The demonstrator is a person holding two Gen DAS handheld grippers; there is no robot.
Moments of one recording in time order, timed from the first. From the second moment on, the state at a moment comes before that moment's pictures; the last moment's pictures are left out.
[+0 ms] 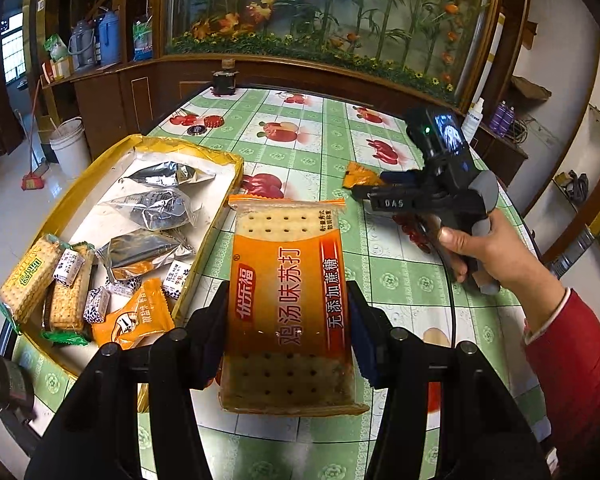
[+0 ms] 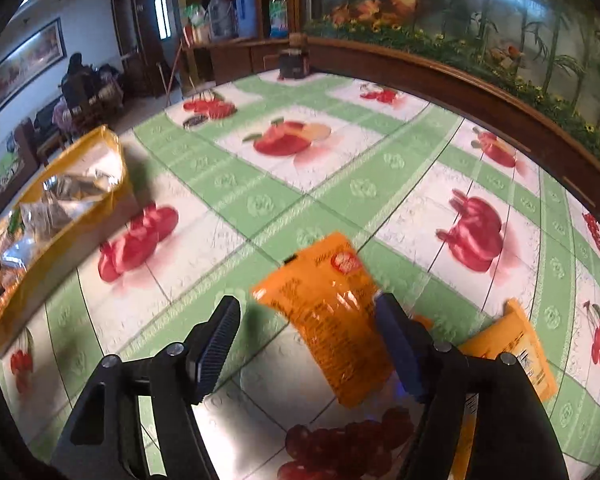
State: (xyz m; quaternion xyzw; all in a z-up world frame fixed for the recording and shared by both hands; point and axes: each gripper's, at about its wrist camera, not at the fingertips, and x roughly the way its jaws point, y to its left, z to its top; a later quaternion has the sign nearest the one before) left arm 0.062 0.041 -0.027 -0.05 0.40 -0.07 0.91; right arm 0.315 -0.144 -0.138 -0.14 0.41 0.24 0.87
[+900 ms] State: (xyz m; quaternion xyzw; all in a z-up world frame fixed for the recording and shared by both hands) left arm 0.014 0.084 -0.012 -0.02 0.34 0.01 0.94; right arm 0.096 -0.143 -0.042 0.15 0.30 0.37 0.86
